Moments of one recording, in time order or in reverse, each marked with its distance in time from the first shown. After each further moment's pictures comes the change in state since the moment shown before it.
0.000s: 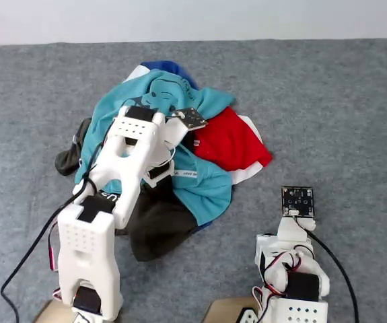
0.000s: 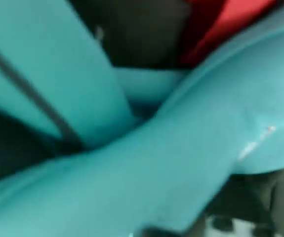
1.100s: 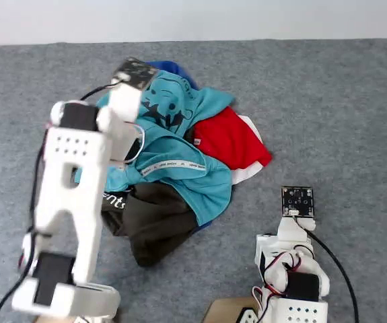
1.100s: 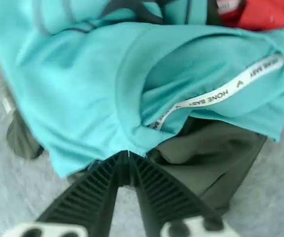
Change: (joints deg) left arm -5.2 -35.2 5.4 10.3 17.4; right arm 0.0 0.0 0.0 0.0 0.0
